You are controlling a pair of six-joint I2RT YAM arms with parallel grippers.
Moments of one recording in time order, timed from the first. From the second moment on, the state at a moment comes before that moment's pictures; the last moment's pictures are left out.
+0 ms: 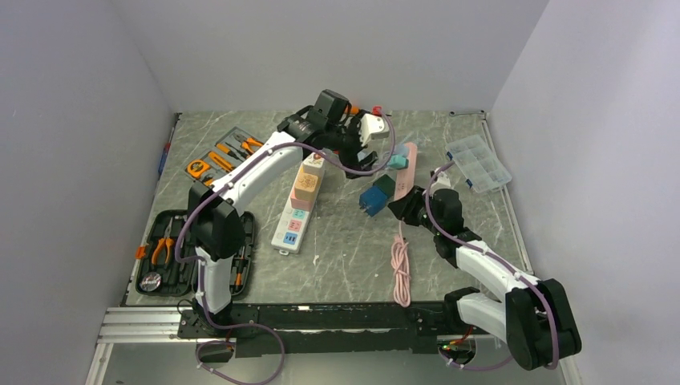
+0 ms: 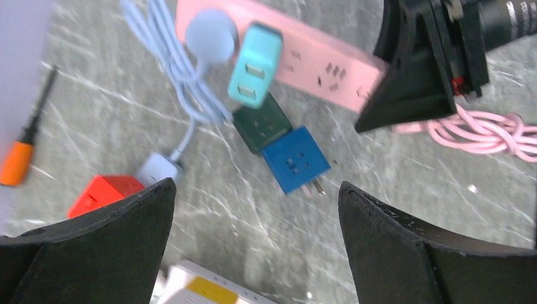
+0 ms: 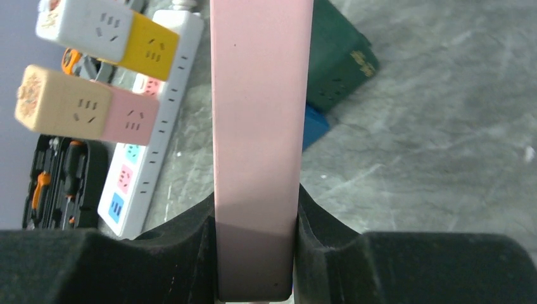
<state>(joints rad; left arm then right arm) -0.67 1.96 1.95 -0.69 0.56 0.52 0.27 1.07 0.36 0.28 -0.20 0.62</state>
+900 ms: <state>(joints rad) -0.72 2.01 1.85 -0.42 0.53 0.78 0.44 1.08 0.45 0.20 -0.09 0.47</state>
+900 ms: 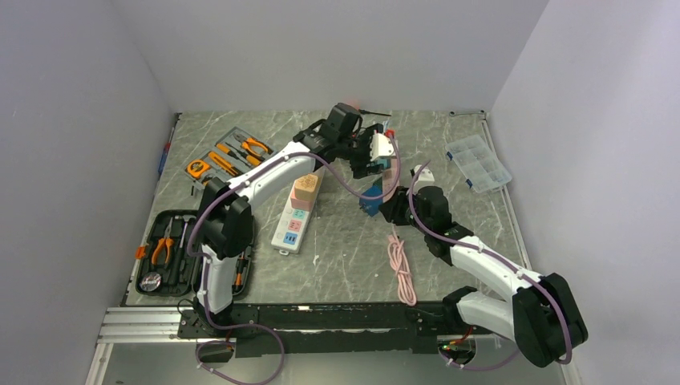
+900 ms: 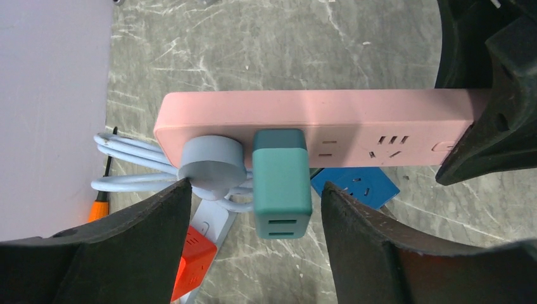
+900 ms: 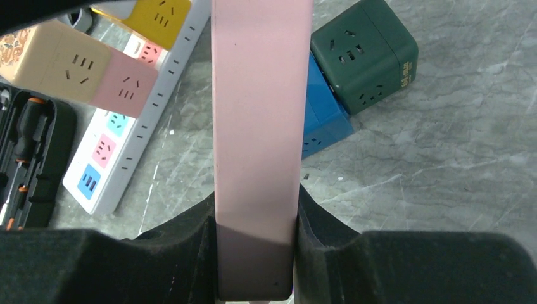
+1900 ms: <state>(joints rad) -0.78 2.01 1.84 -0.45 0.39 0.79 0.50 1.08 0.49 0.12 0.06 0.46</state>
